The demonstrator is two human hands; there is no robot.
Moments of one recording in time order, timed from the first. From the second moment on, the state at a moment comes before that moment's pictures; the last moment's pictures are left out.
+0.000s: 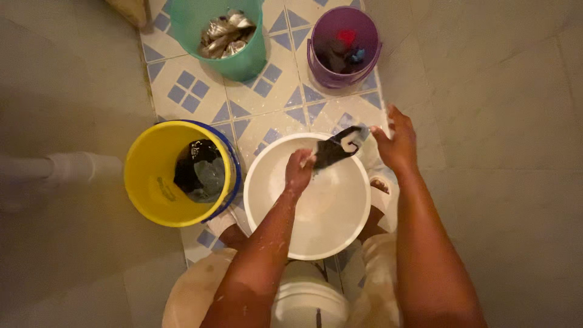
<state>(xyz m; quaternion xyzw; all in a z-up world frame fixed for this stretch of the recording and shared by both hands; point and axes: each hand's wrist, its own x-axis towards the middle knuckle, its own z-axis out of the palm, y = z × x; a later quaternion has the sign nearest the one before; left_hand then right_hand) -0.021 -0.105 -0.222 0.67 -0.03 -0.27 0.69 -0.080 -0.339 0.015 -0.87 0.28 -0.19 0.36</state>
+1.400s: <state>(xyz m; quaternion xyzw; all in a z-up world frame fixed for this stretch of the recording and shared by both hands) 0.002 0.009 0.027 0.58 -0.14 -0.48 0.65 -0.113 -0.225 -0.002 -0.43 0.24 -0.04 0.87</state>
